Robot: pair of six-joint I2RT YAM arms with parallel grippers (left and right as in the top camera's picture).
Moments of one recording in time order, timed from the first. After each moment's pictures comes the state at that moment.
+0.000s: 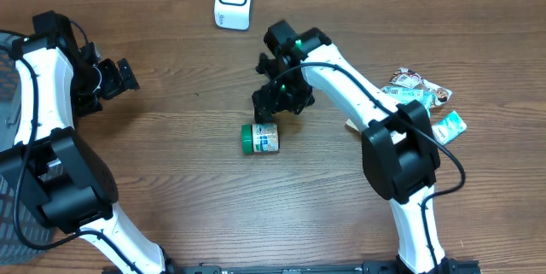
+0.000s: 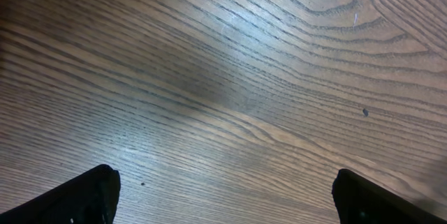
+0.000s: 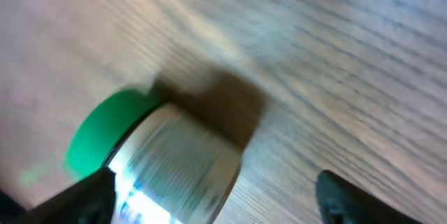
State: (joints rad) left arm 0.37 2.02 1.73 -1.17 0.17 -0.13; right arm 0.56 2.24 1.93 -1.20 -0.32 -0.02
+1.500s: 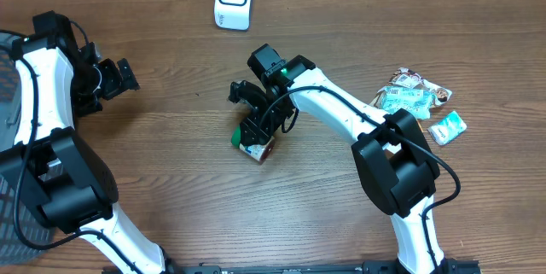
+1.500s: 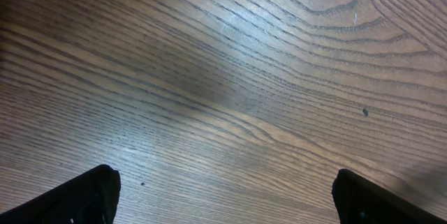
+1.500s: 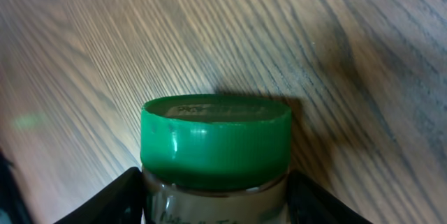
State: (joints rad) left arm 0.37 2.02 1.73 -1.17 0.17 -0.13; right arm 0.64 2.19 1.71 -0.93 -0.48 -0.24
